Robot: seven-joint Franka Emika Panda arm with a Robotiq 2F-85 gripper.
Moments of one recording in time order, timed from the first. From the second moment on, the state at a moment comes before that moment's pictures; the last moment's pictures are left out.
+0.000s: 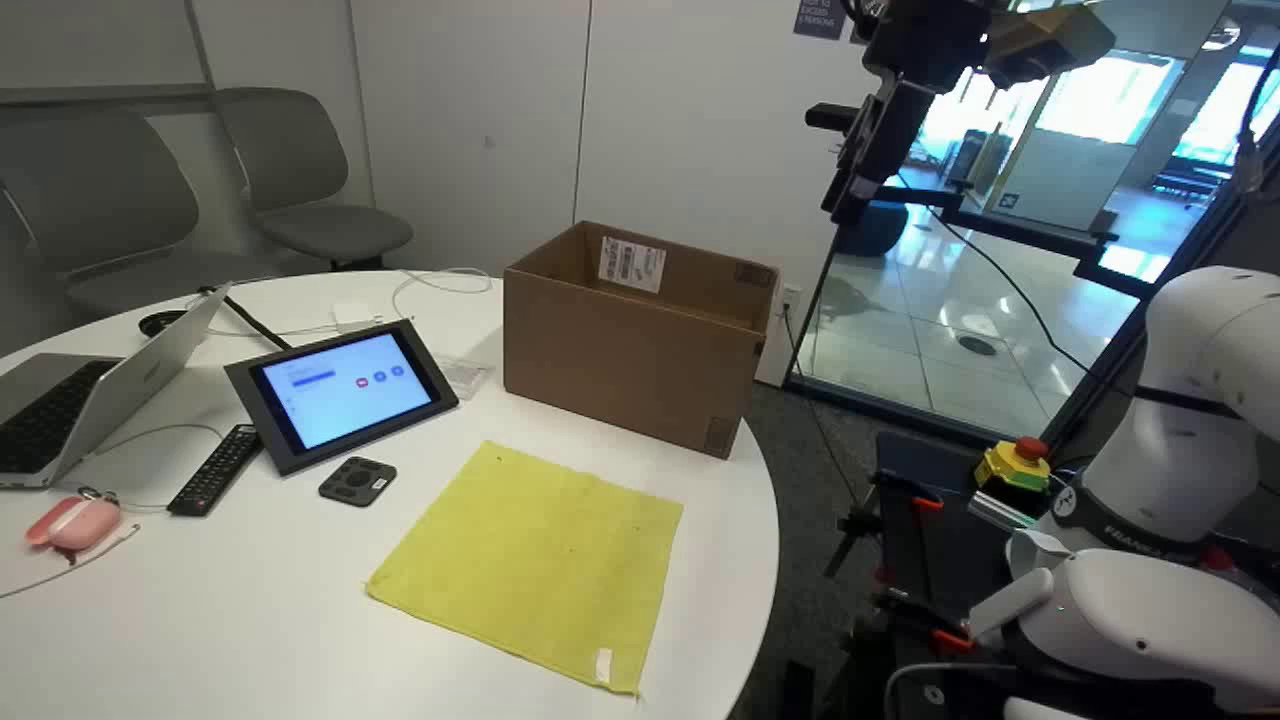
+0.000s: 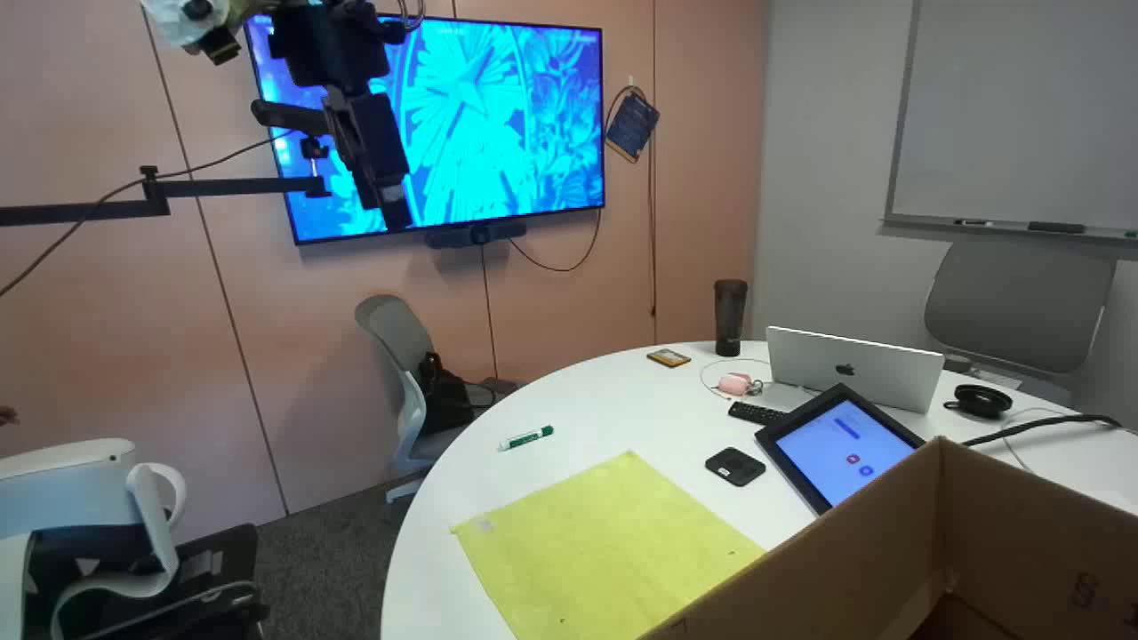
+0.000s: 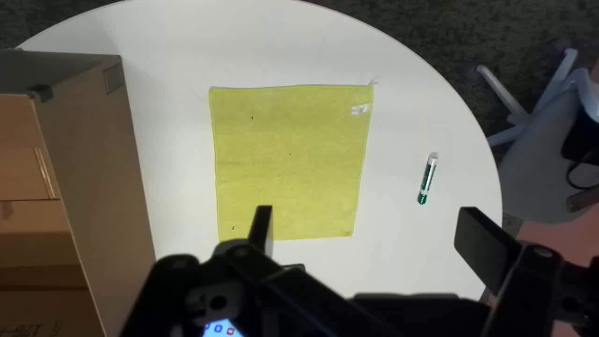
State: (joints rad) arm 0.13 -0.57 0.05 -2.38 0.13 1.98 0.01
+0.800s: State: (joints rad) arm 0.13 -0.50 0.09 -2.34 0.12 2.01 -0.01
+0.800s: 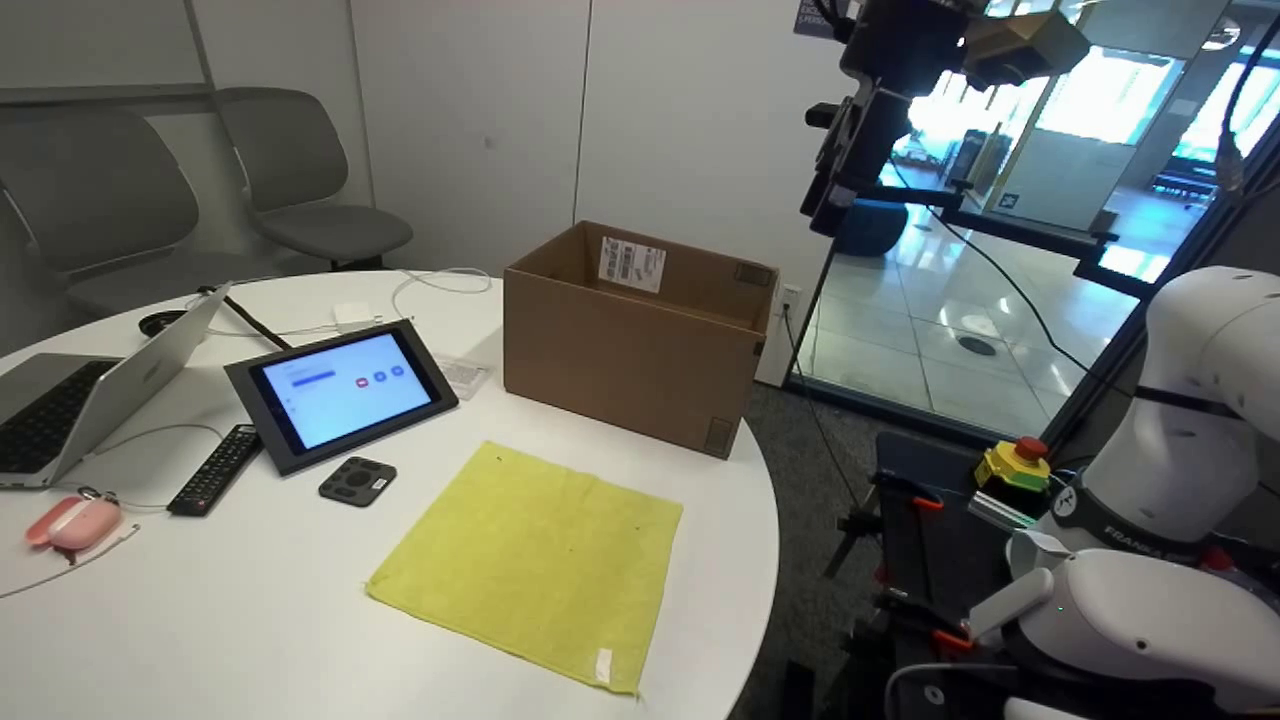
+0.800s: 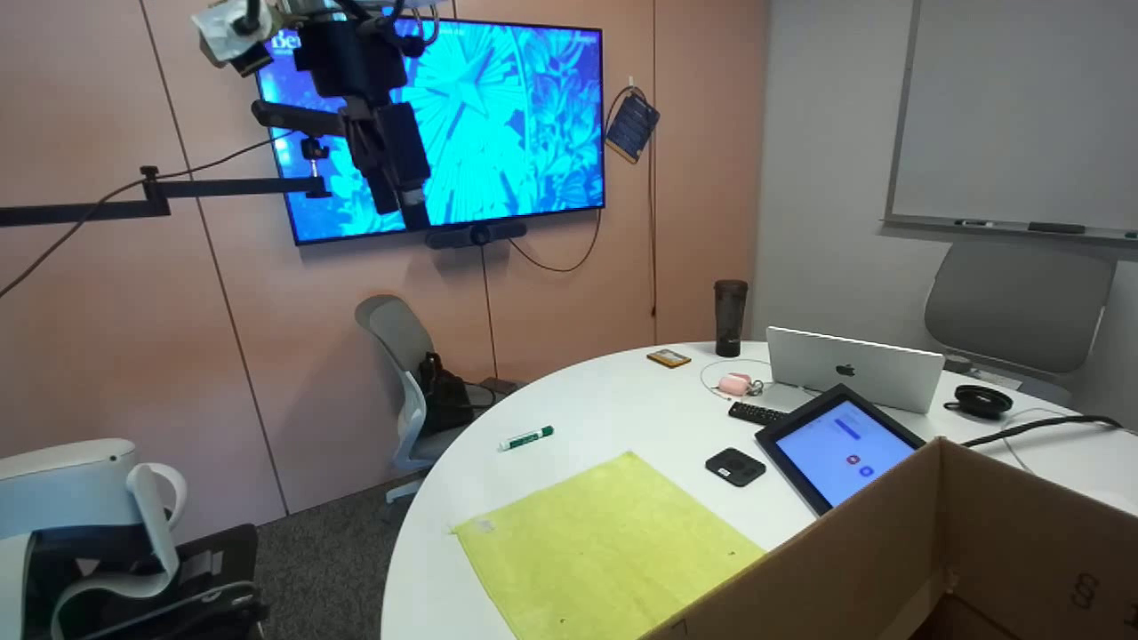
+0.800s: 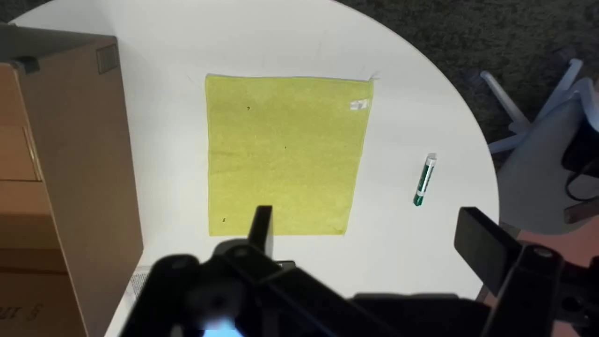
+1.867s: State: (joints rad) arm 0.30 0.26 0.28 -1.71 -0.16 2.22 0.23
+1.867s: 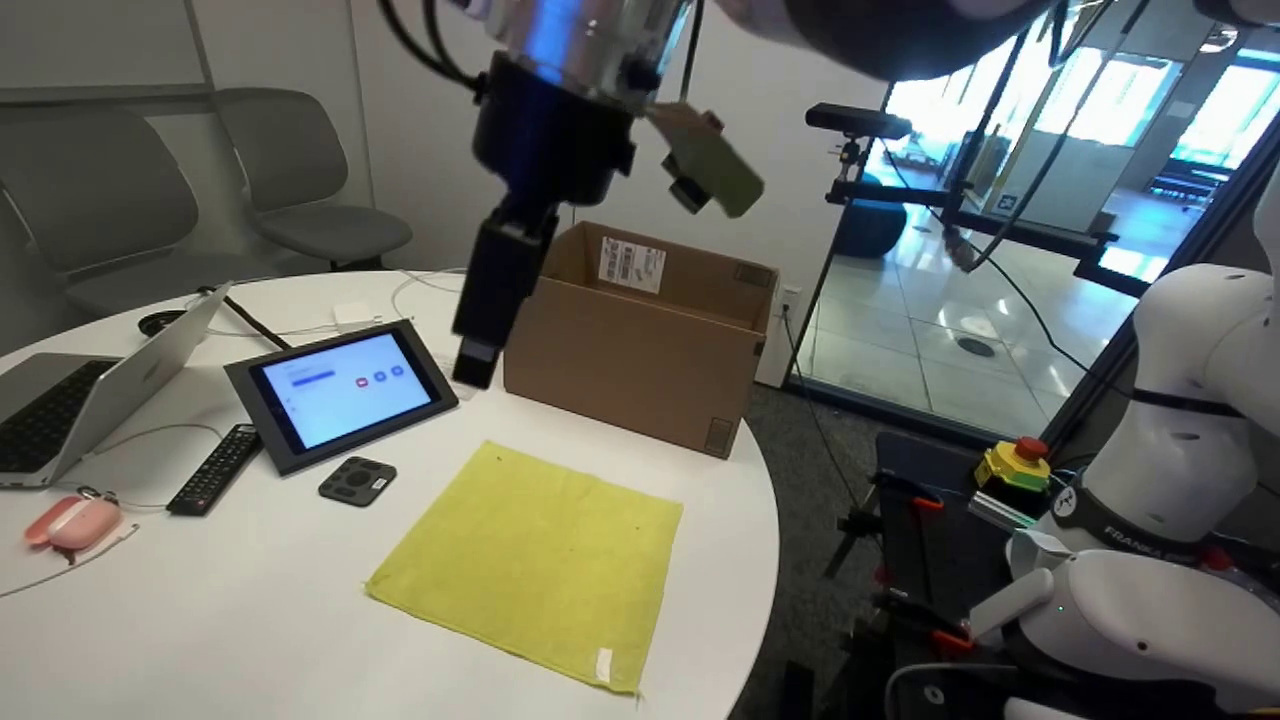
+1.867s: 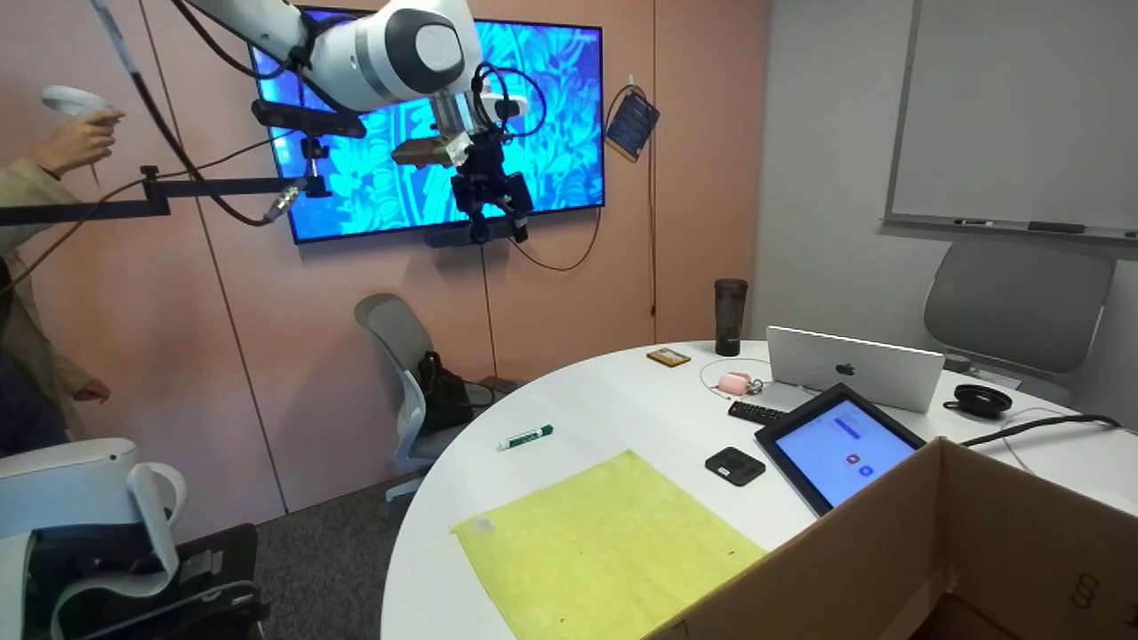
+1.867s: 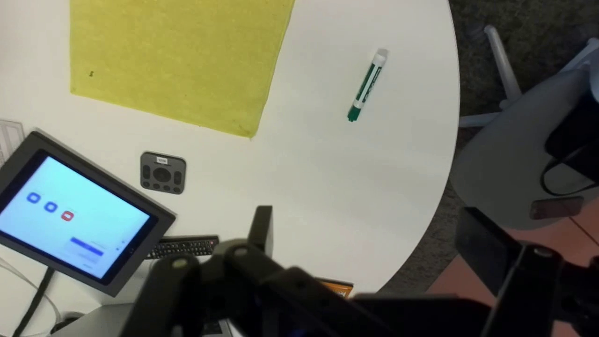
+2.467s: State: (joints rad) arm 0.54 0.72 0.17 -1.32 -0.29 2.22 0.34
